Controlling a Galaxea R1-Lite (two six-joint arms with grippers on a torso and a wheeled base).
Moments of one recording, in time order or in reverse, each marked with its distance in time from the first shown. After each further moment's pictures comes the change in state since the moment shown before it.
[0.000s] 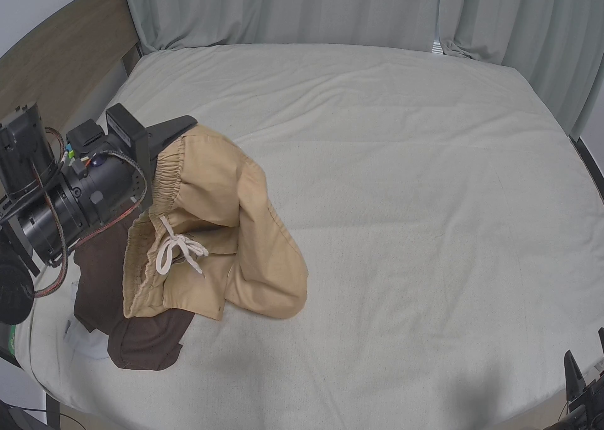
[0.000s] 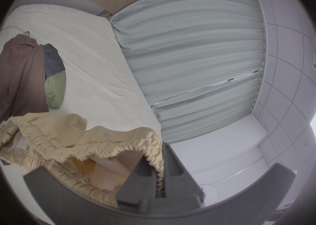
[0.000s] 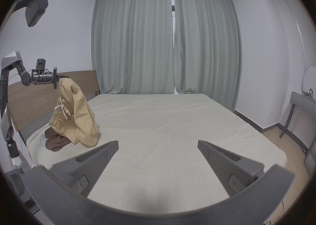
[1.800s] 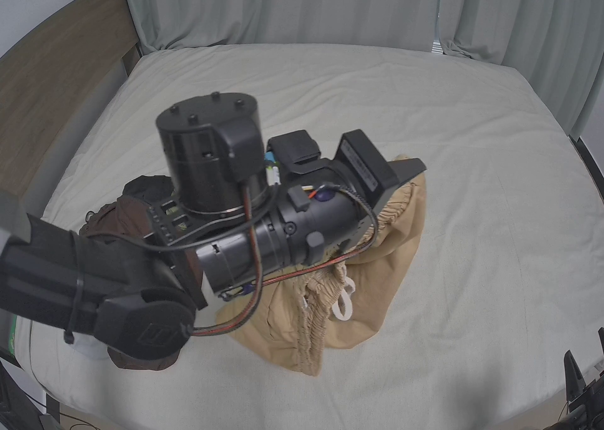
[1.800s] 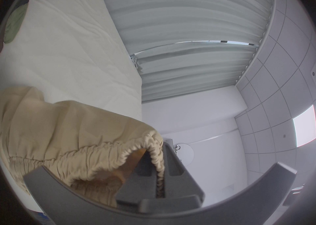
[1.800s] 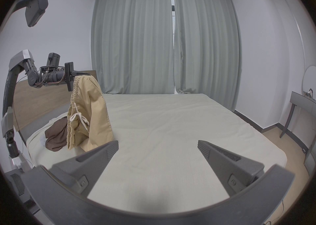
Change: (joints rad) left arm -0.462 0.365 -0.324 0.000 -0.023 -0.005; right arm 0.001 0.000 0.000 0.000 0.000 0.000
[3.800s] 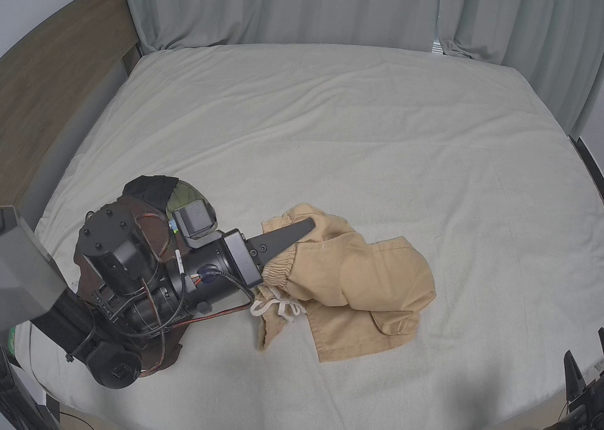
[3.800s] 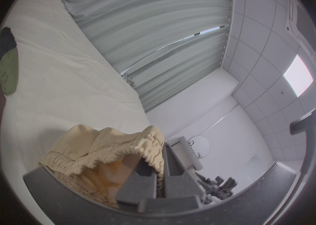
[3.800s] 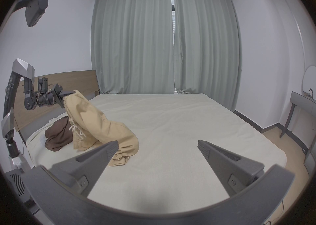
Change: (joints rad) left arm 0.268 0.047 0.559 -0.707 -0.245 0.290; right arm -0.001 0.000 0.000 0.001 0.000 0.000
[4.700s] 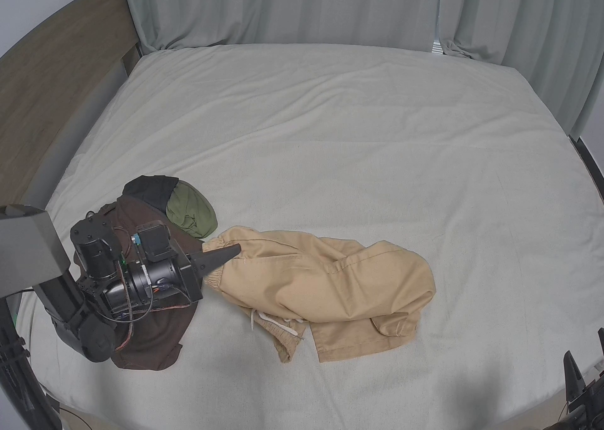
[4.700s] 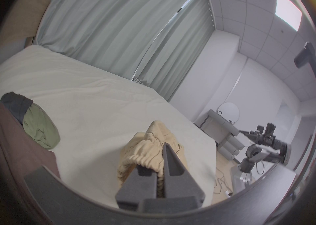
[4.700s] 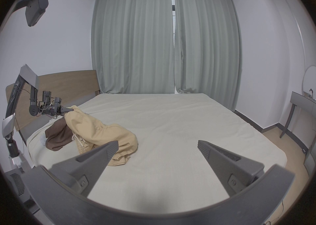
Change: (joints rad) left arm 0.353 0.137 0.075 -0.004 -0.278 0.539; right arm 0.000 0.000 0.000 0.003 0.001 -0.001
